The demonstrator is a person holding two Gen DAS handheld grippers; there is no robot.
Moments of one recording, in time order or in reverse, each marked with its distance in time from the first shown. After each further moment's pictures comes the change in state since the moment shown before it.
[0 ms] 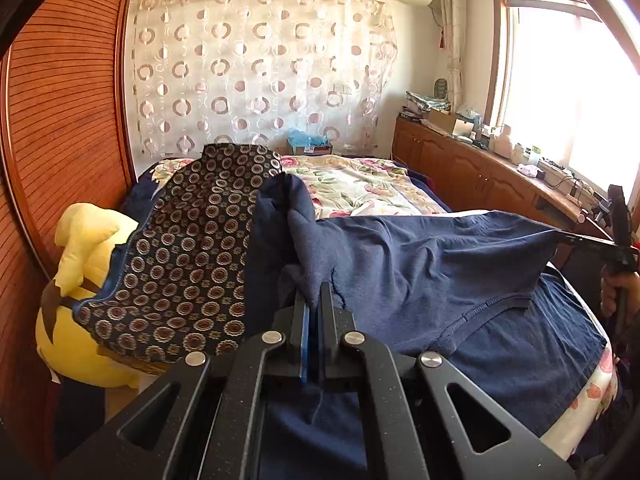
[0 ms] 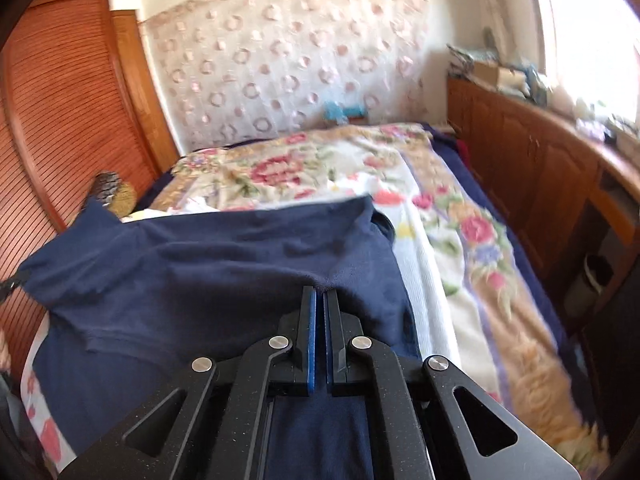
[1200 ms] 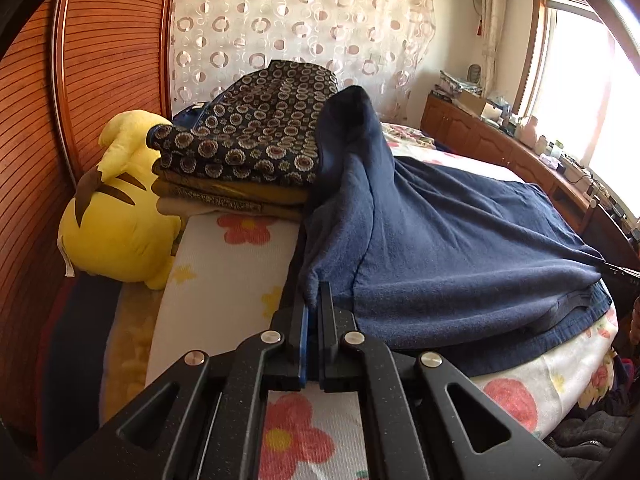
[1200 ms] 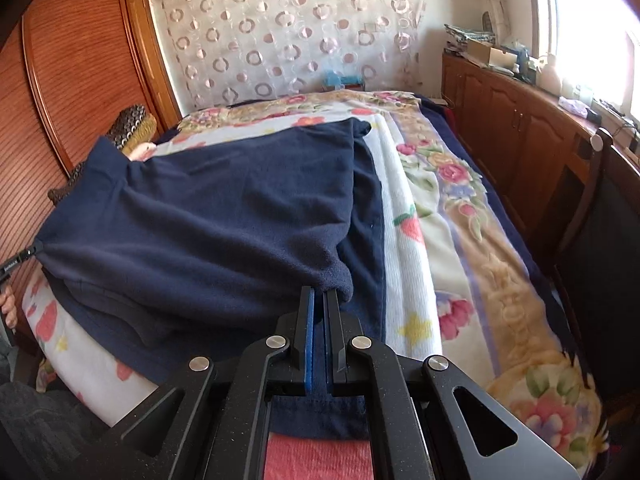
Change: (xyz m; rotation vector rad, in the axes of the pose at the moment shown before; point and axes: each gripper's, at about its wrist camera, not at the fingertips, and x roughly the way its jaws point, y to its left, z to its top) left arm -0.032 0.034 -0.107 -0.118 0.123 0.063; right arm -0.079 -0.021 -0.113 -0.019 0.122 -0.023
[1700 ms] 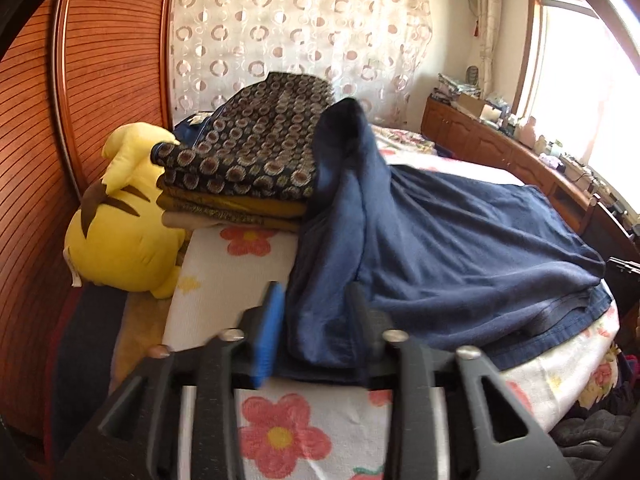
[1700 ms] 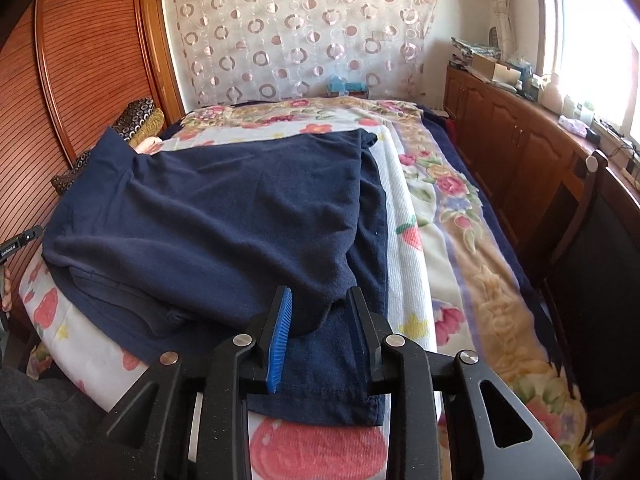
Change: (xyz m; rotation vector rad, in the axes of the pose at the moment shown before) left arm -0.015 -0.005 0.006 0.022 -0.035 0.001; right arm -0.027 0.008 0.000 -0.054 -0.028 -0.017
